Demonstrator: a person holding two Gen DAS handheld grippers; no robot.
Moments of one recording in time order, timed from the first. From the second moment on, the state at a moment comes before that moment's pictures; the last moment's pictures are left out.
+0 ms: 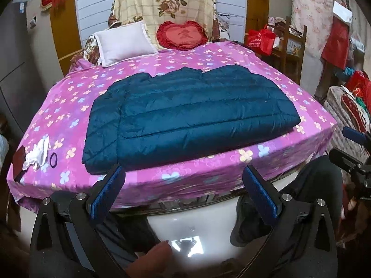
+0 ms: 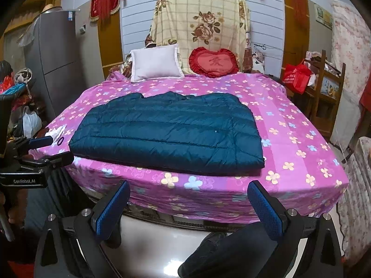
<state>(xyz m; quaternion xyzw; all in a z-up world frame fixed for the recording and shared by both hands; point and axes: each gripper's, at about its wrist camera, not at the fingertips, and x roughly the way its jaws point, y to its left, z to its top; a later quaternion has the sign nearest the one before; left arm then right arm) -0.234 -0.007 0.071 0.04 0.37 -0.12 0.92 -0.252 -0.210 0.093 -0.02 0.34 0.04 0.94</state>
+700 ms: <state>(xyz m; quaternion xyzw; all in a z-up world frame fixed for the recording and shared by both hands) -0.226 0.004 0.066 0.04 0.38 -0.09 0.92 -0.249 -0.195 0.097 -0.04 0.35 0.05 0.94</state>
